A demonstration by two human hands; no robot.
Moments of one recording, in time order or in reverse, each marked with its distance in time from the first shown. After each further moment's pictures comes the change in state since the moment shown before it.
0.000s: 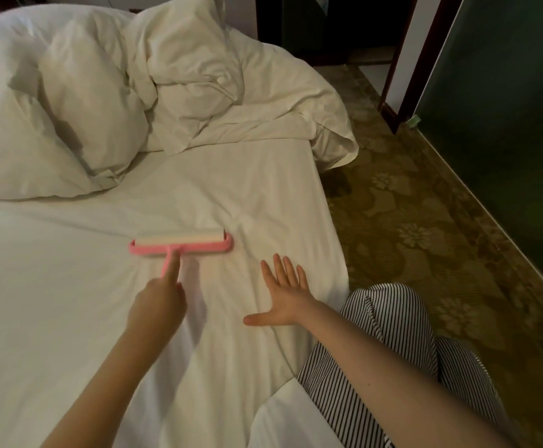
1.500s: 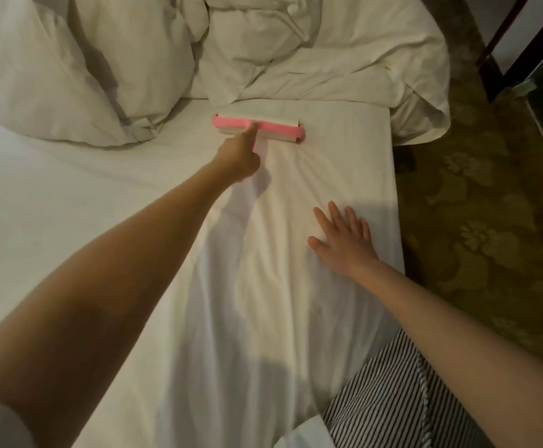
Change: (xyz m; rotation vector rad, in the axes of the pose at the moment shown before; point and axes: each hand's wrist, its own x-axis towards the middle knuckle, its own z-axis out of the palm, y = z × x) left_hand 0.227 0.053 -0.015 -0.156 -0.143 0.041; right_hand 0.091 0.035 -0.067 -0.060 0.088 0.071
